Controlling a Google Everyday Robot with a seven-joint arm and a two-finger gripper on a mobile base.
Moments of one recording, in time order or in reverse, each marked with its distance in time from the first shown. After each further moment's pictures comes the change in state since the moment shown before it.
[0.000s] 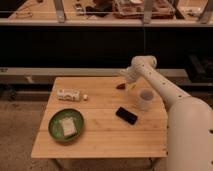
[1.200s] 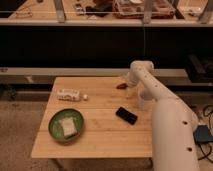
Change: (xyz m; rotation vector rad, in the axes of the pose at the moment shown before) arm 0.032 0.022 0.057 -0.115 0.027 0.096
